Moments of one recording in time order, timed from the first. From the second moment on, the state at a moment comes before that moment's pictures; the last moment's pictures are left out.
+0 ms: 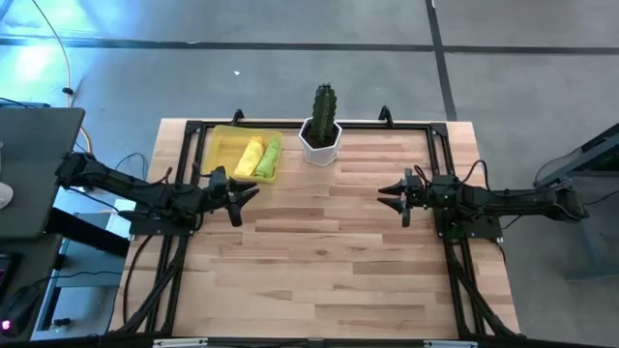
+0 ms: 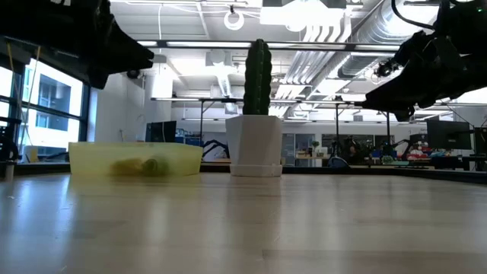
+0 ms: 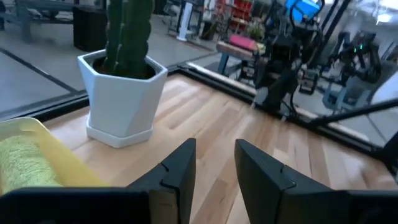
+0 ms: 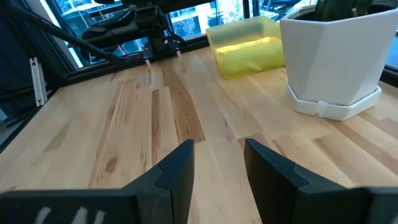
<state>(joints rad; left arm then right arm) -0.13 0.66 0.23 0.26 -0.63 -0.37 -0.13 0.44 0.05 0.18 0.01 0.21</state>
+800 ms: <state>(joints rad) -0.13 0.66 0.01 0.28 -0.77 -0.62 -0.13 0.44 0.05 0.17 0.01 0.21</state>
